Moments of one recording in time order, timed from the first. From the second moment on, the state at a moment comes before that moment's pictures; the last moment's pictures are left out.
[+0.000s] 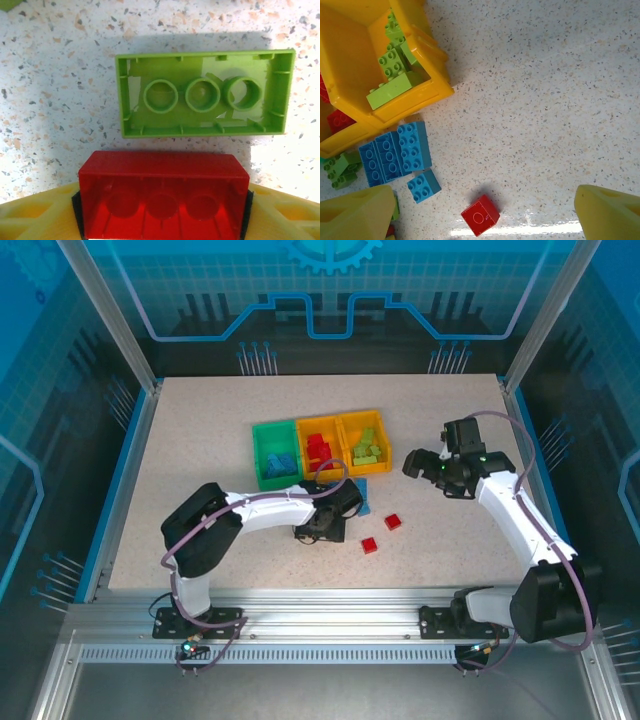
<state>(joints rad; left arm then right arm) -0.90 1.88 1.21 -0.78 -0.14 -0.89 0.14 1.27 1.03 -0.78 -0.11 0.52</state>
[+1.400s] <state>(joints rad) -0.52 2.14 1.90 -0.89 -0.06 -0.60 0.50 1.31 0.75 -0.72 0.02 0.54</state>
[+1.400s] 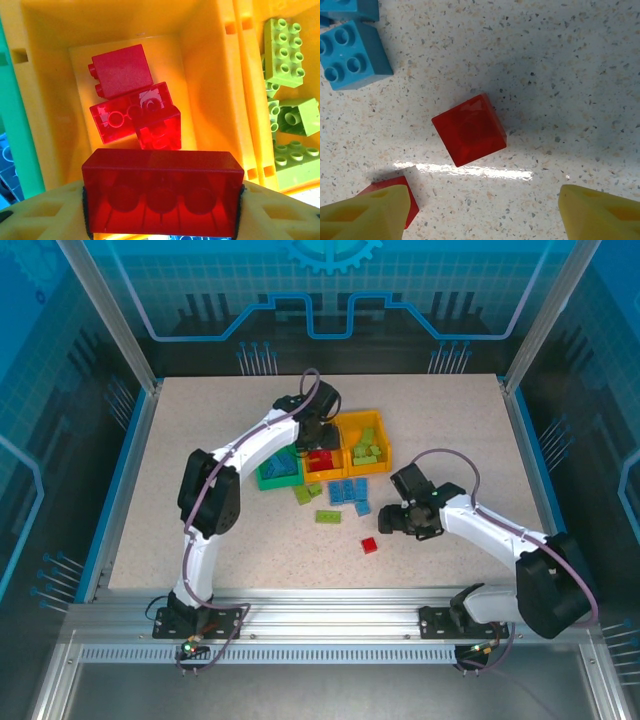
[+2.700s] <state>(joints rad) -0.48 1.44 1.18 -0.72 -0.04 -0.74 0.53 1.64 0.93 -0.73 0.11 0.38</state>
